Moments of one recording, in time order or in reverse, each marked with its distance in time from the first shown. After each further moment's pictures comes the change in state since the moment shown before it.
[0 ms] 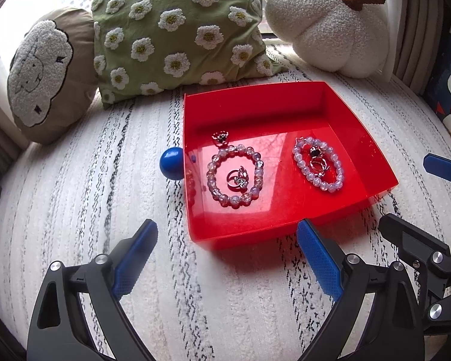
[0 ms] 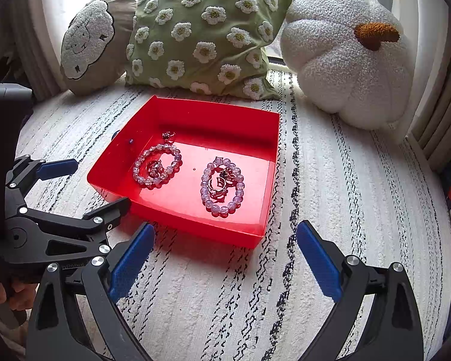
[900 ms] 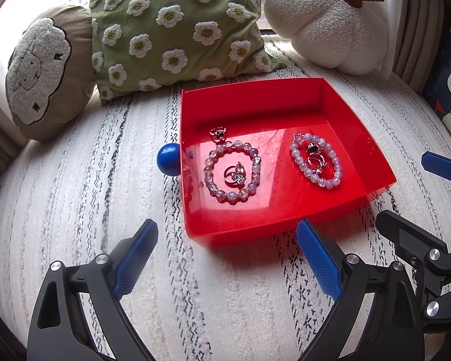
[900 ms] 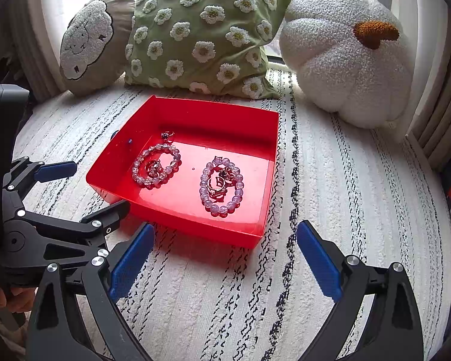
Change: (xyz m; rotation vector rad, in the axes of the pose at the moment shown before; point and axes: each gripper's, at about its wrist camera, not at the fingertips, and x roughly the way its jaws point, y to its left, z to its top) left arm 0.001 -0.001 -0.001 -0.005 0.025 -0.011; right arm 0.001 -0.001 0.000 0.004 0.000 -0.001
